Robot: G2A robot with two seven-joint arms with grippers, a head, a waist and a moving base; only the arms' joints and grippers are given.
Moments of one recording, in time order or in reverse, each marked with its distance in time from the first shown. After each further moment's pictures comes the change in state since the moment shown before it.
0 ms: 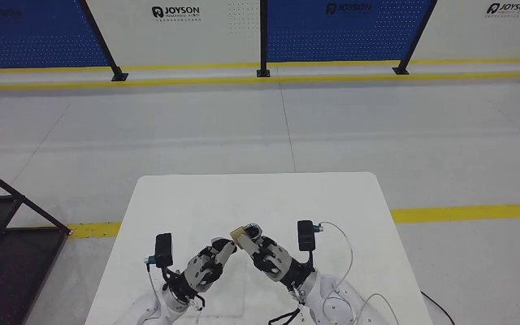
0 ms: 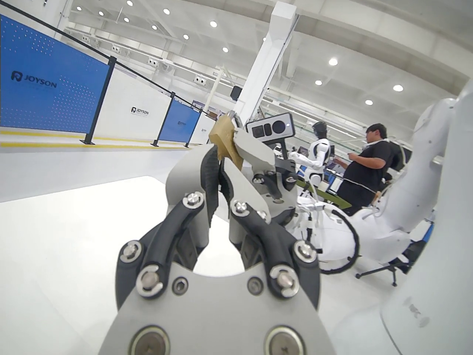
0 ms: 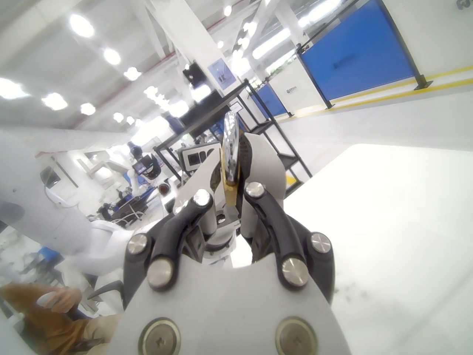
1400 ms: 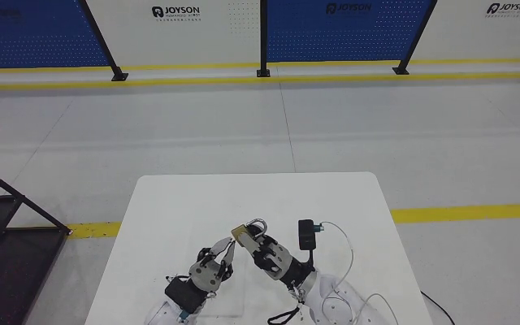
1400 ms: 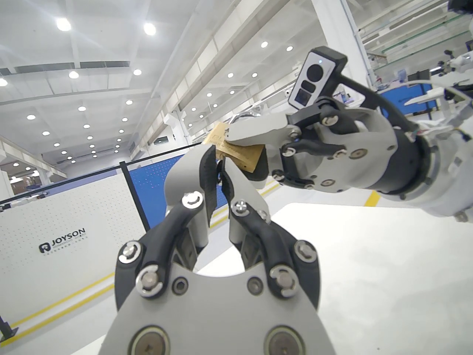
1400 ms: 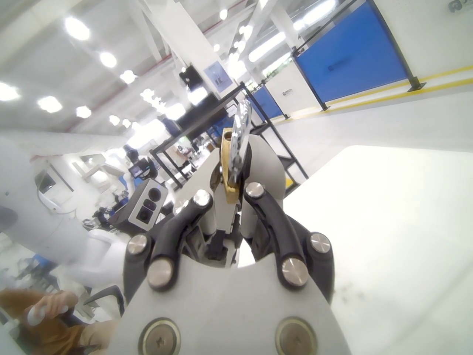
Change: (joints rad) left arm -0.045 -0.063 0.104 0.093 0.692 0.859 0.474; right arm 0.002 0.002 -0.004 0.000 -0.001 0.023 -0.020
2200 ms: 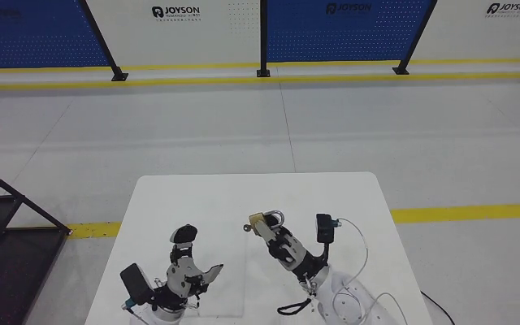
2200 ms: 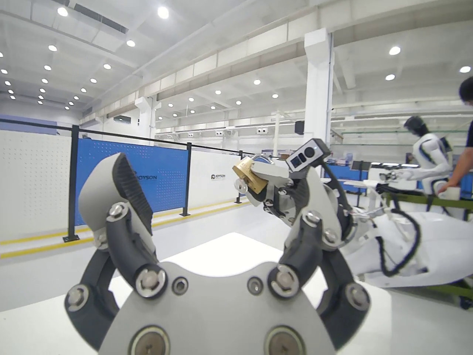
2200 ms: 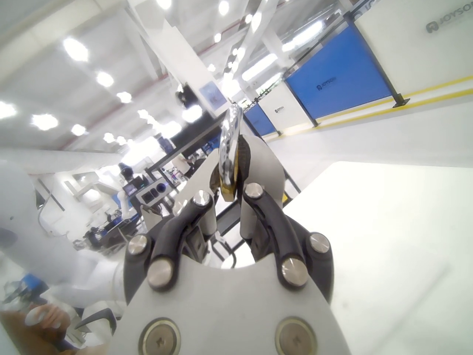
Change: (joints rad) left arm 0.142 0.036 -0.159 -0.102 -0.353 -0.525 0.013; right arm -0.026 0.014 0.084 -0.012 0.049 -0.018 -0.039
